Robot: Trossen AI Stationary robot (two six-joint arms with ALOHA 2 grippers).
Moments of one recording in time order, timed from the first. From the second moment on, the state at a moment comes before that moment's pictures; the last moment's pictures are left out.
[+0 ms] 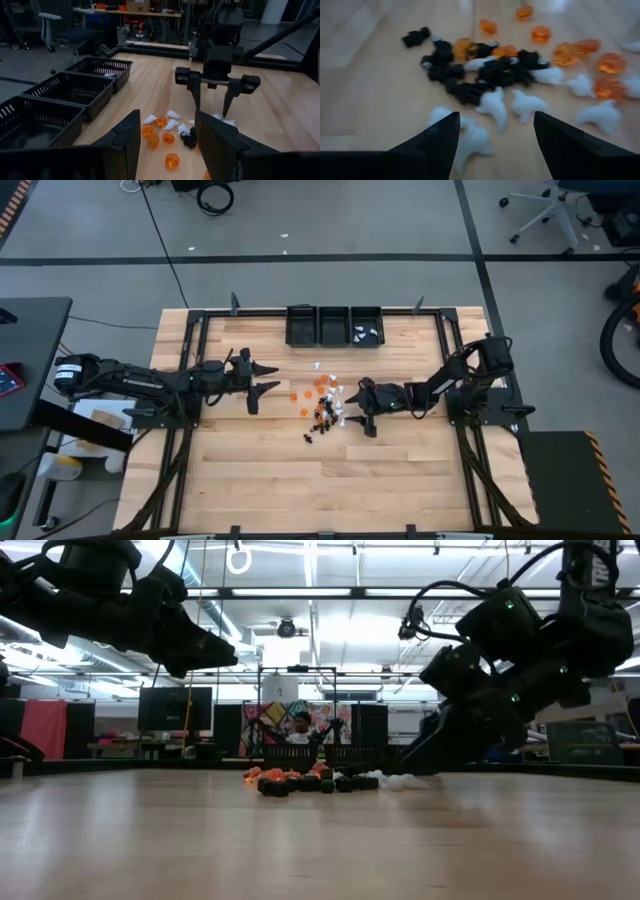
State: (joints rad) left arm 0.09 0.94 0.19 0.61 -0.13 -0.06; right arm 0.06 1.79 0.38 0.91 0.06 0.04
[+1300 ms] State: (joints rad) left arm 0.09 0.94 0.19 0.58 -0.13 -0.06; right arm 0.03 1.83 0.38 0.91 0.01 0.14
